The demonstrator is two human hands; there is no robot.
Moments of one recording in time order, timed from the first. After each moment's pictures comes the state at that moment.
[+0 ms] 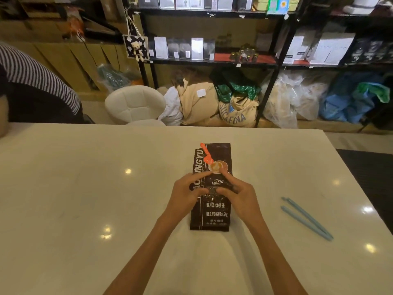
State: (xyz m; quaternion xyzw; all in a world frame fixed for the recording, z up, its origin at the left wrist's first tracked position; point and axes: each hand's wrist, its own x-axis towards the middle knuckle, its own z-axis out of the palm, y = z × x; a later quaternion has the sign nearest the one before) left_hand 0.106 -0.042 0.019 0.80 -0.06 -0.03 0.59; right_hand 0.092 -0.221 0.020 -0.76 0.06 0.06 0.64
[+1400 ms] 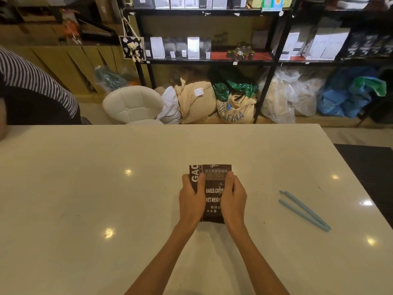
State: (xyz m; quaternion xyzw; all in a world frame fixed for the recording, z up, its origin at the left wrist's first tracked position) left_hand 0.079 -0.081 0.013 0.77 0.15 0.03 0.62; right_hand 0.076 -0.178 0.006 -0.74 0.21 -0.12 0.63
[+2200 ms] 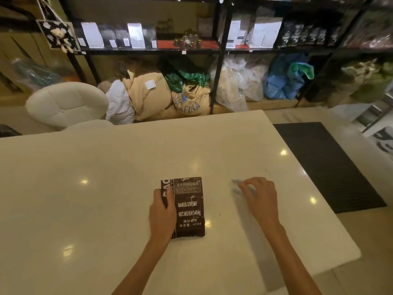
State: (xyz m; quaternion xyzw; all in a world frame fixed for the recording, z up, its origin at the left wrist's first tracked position) left_hand 0.068 -0.123 -0.028 0.83 0.13 -0.03 0.54; right_hand 0.042 -0.388 -0.028 -0.93 0.18 -0.12 0.29
